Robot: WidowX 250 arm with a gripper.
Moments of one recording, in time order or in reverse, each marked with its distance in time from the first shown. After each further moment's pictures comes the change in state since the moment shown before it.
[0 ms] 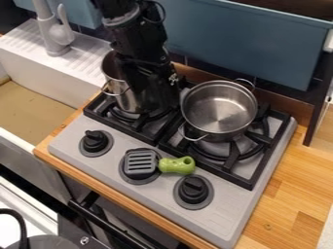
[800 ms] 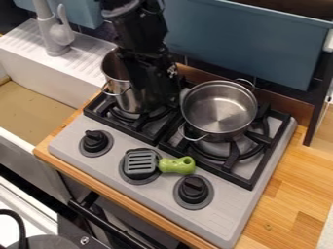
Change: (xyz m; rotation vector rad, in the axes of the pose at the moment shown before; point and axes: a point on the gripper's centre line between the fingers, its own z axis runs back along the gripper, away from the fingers) arm 0.002 0.001 0.008 -0.060 0.024 -0.018
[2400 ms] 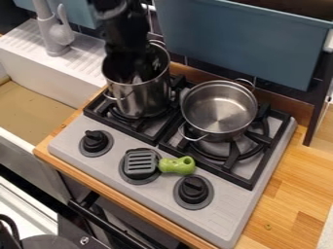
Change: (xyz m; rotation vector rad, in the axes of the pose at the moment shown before) arm 0.022 0.064 -0.028 0.122 -0.029 0.053
